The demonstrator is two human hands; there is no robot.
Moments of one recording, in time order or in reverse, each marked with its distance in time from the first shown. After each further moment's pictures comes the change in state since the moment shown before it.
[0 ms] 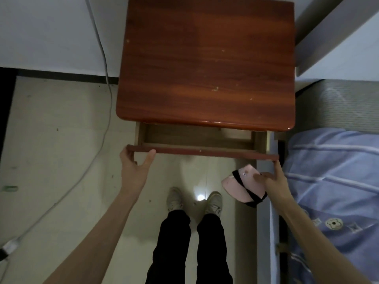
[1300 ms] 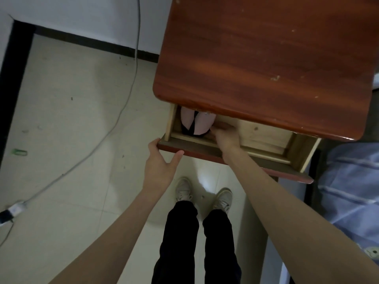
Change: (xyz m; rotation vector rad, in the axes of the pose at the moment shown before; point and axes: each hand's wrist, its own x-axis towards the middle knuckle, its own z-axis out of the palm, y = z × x) left_hand 0.006 -0.032 -0.009 0.249 0.011 0.003; right_hand 0.038 -0.095 0.202 -0.071 -0.115 -0.088
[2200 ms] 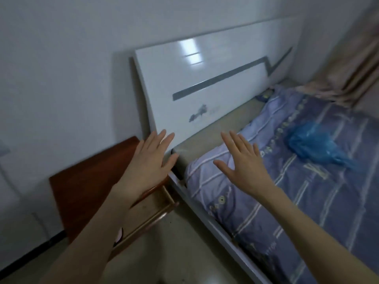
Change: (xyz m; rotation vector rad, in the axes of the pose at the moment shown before) left_hand -0.277 0.385 -0.040 0.643 -0.507 1.530; right_hand -0.430 0.010 -0.362 -0.549 0.923 -0.410
